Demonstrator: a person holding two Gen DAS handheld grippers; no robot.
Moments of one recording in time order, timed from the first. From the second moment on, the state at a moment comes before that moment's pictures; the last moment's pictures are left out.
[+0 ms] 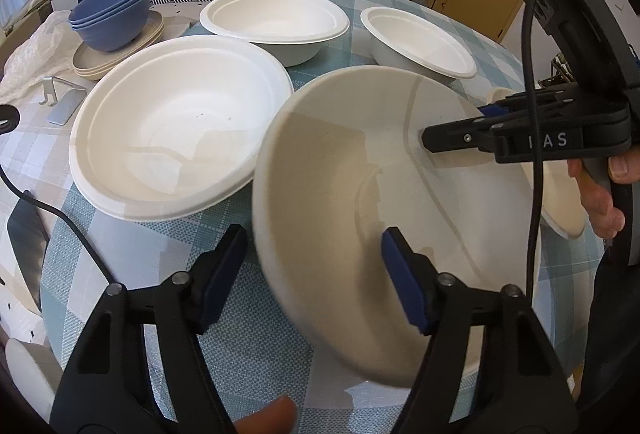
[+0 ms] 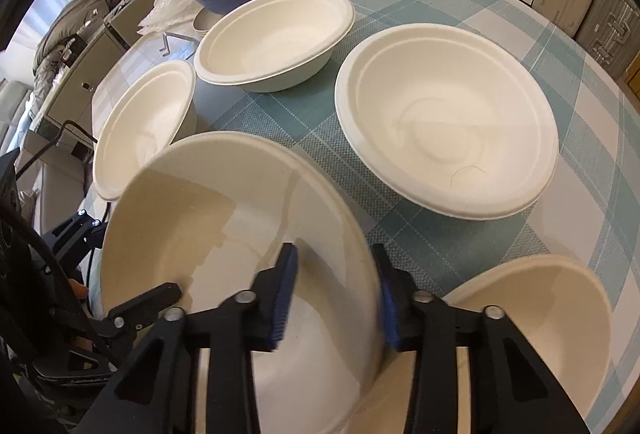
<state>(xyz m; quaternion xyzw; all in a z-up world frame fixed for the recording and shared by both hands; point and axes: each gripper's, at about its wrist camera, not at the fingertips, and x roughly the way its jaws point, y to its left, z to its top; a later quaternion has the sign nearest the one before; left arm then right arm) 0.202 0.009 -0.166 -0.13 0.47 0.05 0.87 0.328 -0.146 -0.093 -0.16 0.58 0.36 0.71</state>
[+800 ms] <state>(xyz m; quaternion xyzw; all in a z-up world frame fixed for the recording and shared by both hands) 0.188 0.008 -0.162 -0.13 0.47 0.04 0.87 0.309 -0.165 -0.078 -0.13 0.57 0.35 0.73</state>
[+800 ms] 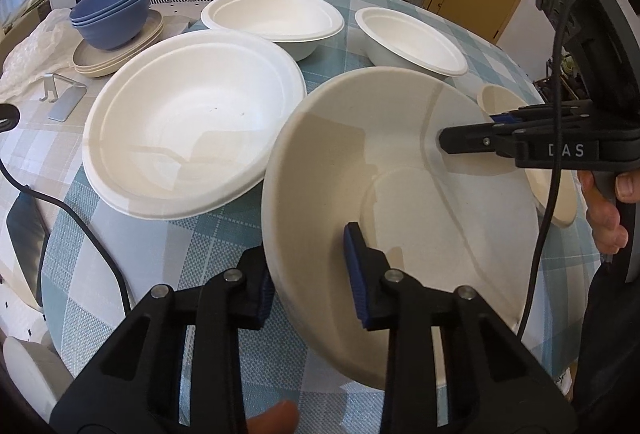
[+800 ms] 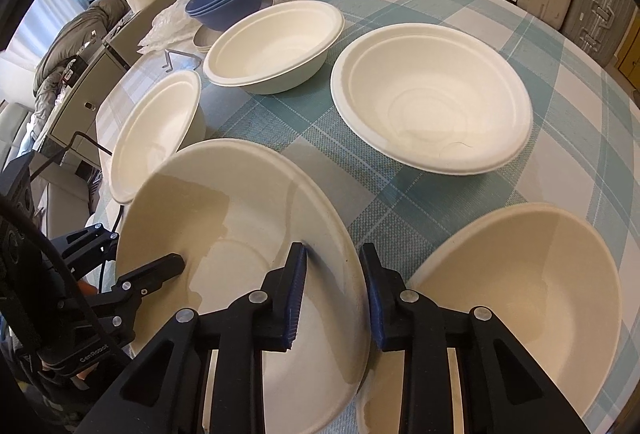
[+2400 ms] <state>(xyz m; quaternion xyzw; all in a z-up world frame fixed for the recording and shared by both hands) 0.175 -0.036 -0.163 -0.13 0.49 -0.09 0.86 0.226 -0.249 -0.050 -0.12 0.58 0.27 0.76</state>
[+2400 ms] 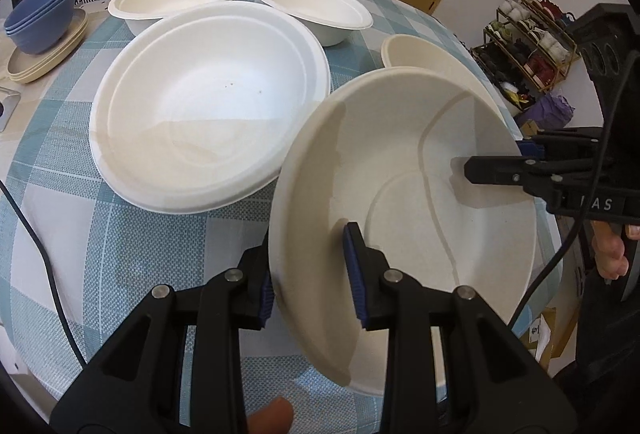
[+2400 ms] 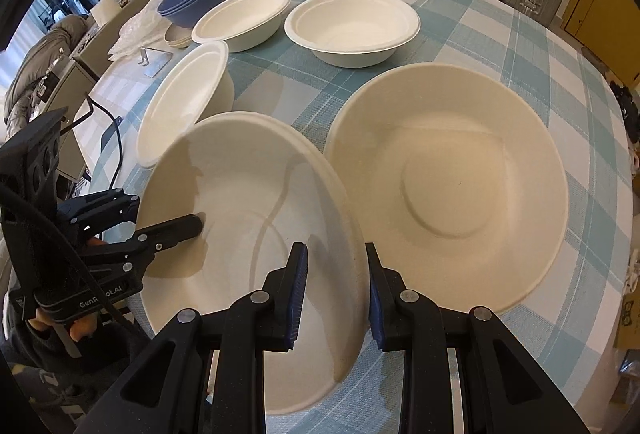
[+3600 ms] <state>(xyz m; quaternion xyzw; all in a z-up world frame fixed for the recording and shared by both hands) 0.192 -0.035 -0.151 -0.08 0.53 -0.15 0.83 0.170 -0.283 -0.072 -0.02 0.63 0.31 0.72</state>
